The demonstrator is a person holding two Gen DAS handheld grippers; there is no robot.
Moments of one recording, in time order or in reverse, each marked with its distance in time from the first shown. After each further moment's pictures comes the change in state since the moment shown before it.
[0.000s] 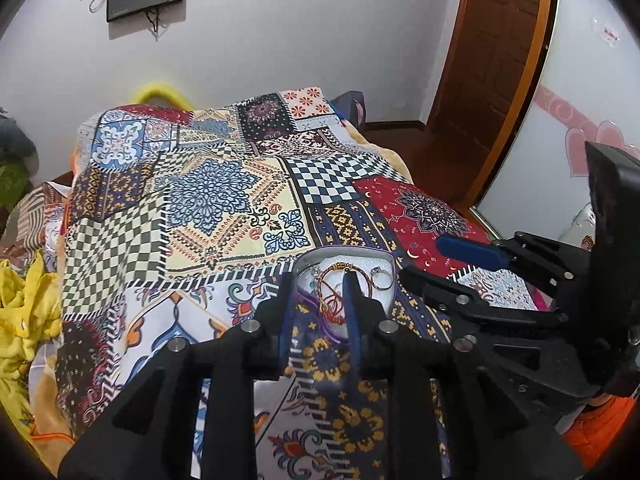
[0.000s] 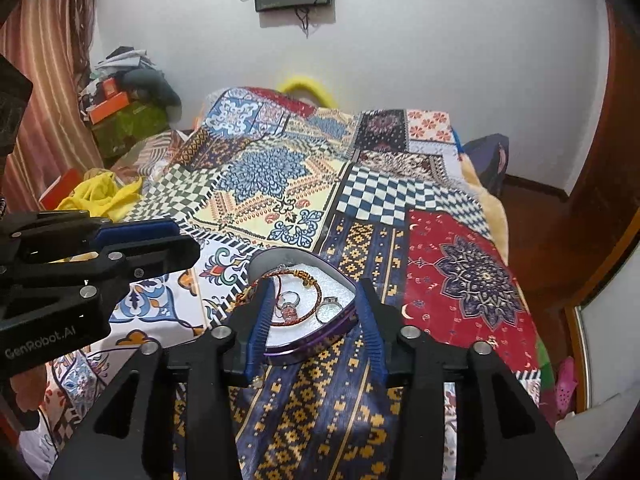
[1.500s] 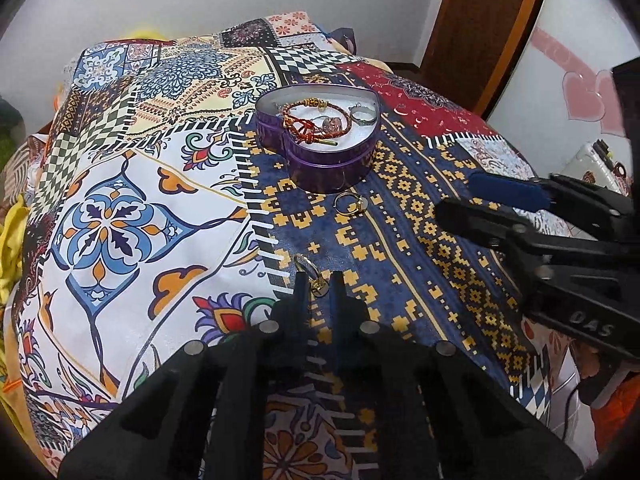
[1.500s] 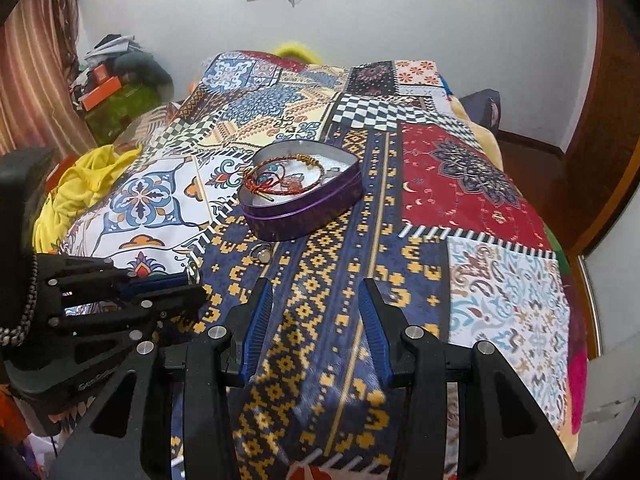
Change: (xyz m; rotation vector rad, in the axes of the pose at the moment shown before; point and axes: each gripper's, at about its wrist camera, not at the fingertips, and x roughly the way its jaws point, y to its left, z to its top) left arm 0.031 -0.019 -0.104 0.012 0.196 -0.030; right arm -0.003 0.006 -0.071 0.069 0.110 0.002
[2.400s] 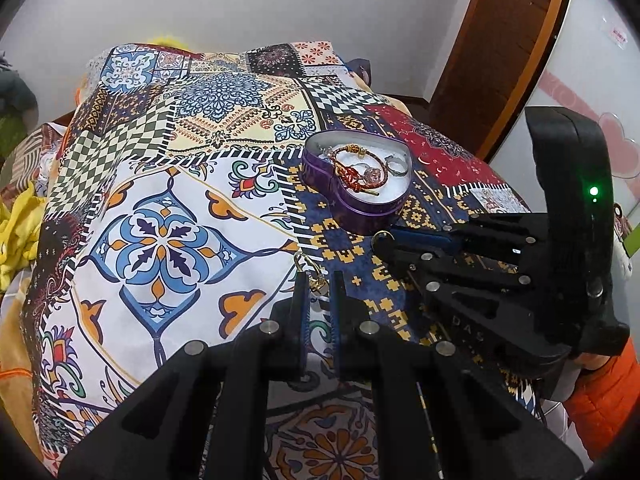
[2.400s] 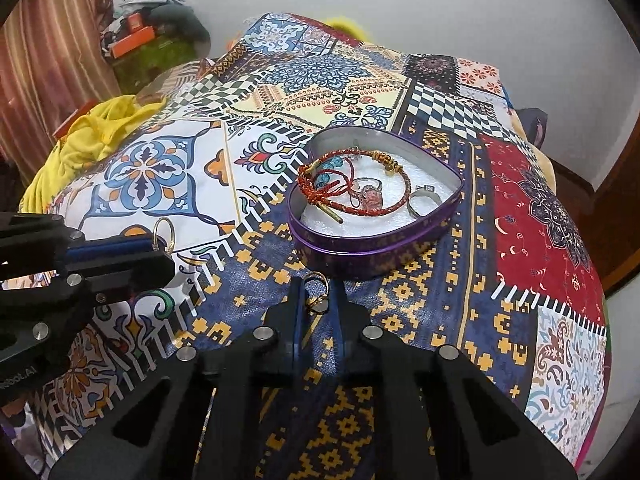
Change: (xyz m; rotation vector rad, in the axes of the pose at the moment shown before) left arm -0.026 0.032 0.007 -0.088 -0.099 -0.011; right arm 0.049 0.032 0.020 -0.171 0.088 0.058
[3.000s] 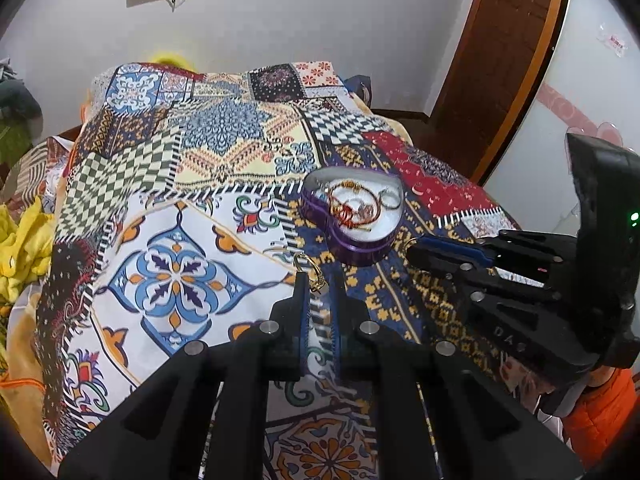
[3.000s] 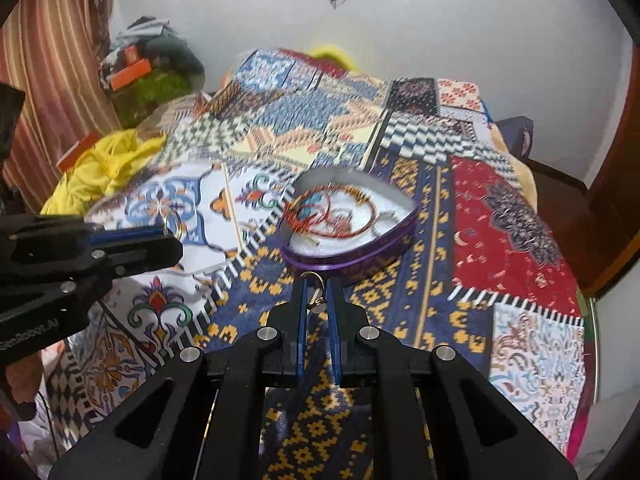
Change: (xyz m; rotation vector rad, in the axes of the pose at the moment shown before) left arm -0.020 -0.005 0.021 0.000 -0.057 0.009; right arm -0.039 -0.014 0.005 0.060 -0.111 -0.005
